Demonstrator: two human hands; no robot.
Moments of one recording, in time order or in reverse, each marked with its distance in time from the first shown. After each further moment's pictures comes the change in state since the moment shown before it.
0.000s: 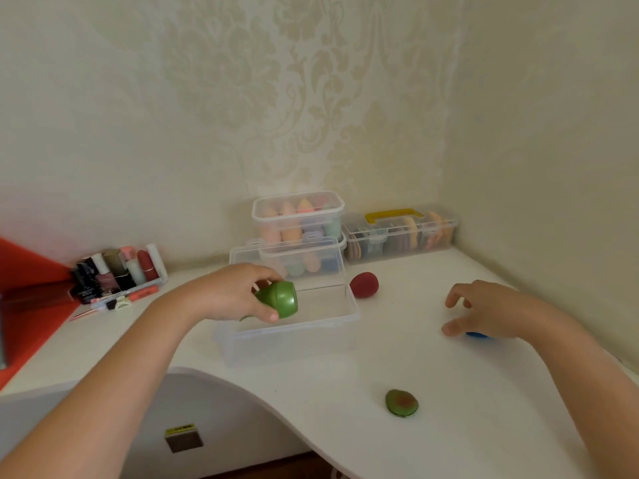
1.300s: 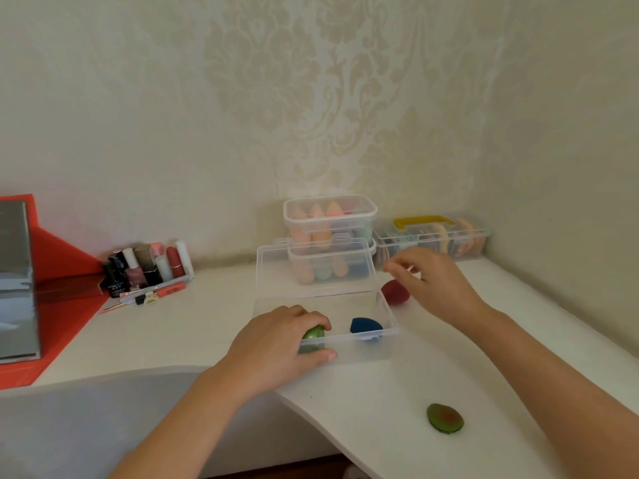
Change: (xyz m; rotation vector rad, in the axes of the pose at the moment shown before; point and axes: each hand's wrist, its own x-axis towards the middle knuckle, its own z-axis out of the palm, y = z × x) left_hand -0.021 -0.018 0.067 0.218 0.250 0.179; right_hand 0.030 -0.102 0.010 0.398 0.575 -0.576
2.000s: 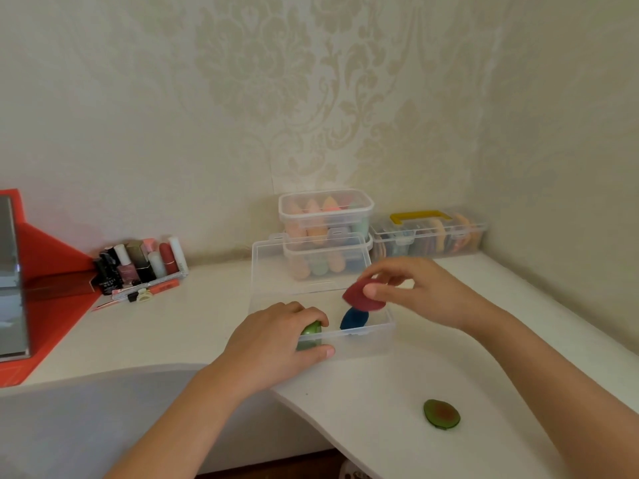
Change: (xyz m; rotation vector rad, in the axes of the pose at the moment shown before) left_hand 0.001 0.006 -0.002 0.032 -0.016 -0.019; right_hand -0.009 -0.021 -0.012 0.243 -0.315 -0.039
